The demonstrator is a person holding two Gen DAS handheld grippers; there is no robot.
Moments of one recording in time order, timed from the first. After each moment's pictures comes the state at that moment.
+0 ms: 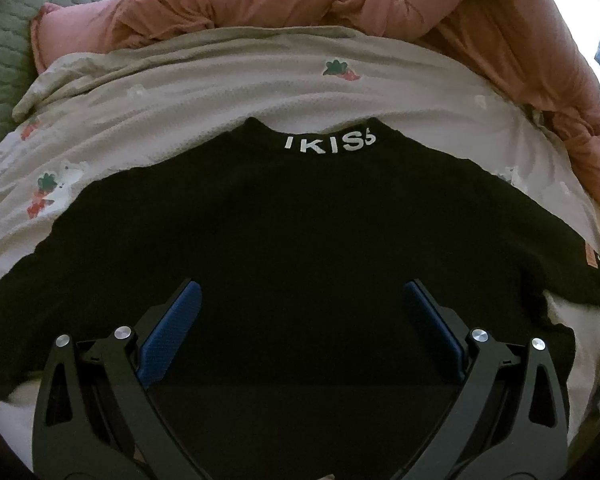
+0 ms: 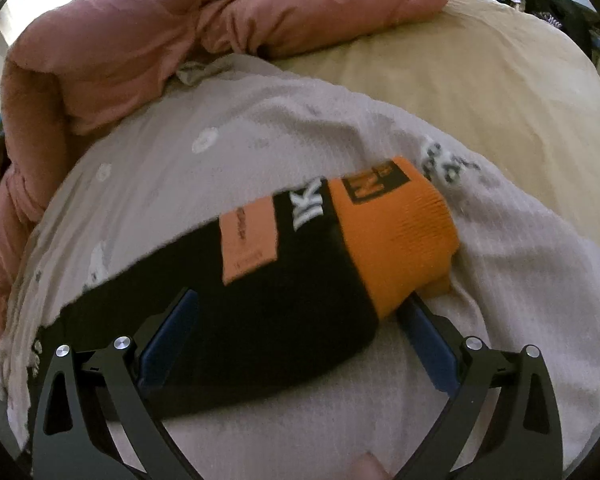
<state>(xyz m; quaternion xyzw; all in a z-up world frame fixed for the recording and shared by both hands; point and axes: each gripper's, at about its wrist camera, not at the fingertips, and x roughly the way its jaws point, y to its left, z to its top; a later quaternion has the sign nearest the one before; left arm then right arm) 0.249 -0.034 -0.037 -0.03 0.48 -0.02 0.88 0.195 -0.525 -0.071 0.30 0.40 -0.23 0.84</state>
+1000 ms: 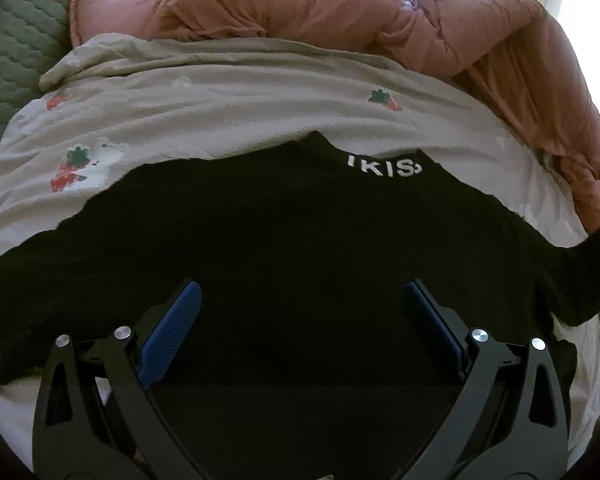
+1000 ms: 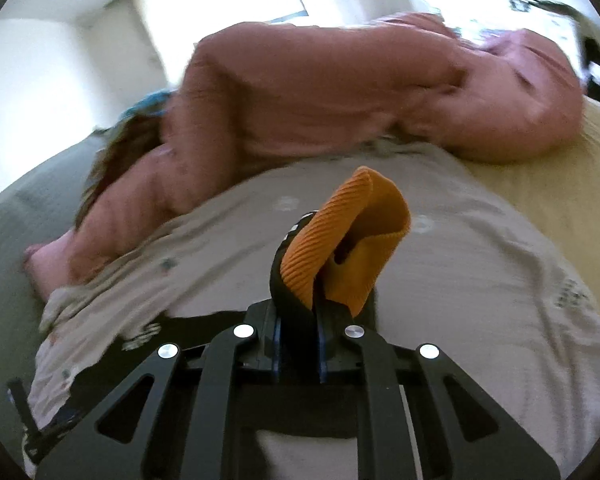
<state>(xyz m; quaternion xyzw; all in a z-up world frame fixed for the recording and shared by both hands) 0.232 0.024 -0.036 -0.08 0.44 0.01 0.90 0.229 -0.392 0.042 0.20 0.29 0.00 0.93</state>
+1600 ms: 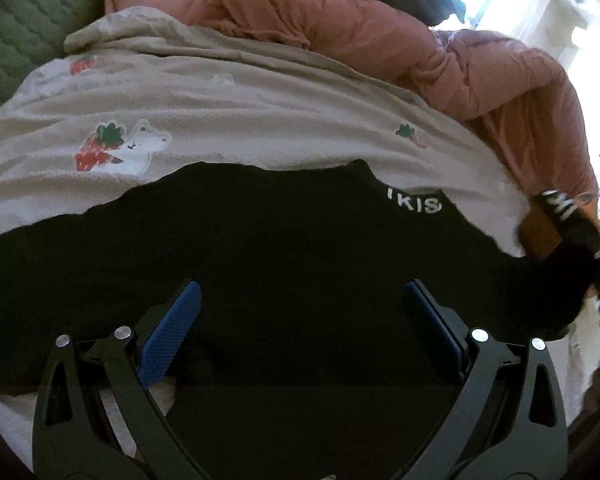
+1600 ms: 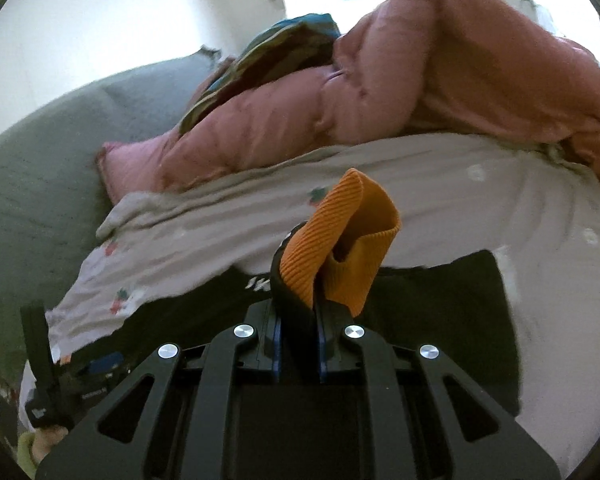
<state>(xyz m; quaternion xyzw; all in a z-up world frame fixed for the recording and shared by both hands) 0.225 0.089 -0.032 -0.17 0.42 0.00 0.89 0.257 -0.193 0.038 0.10 0.34 0.16 0.92</state>
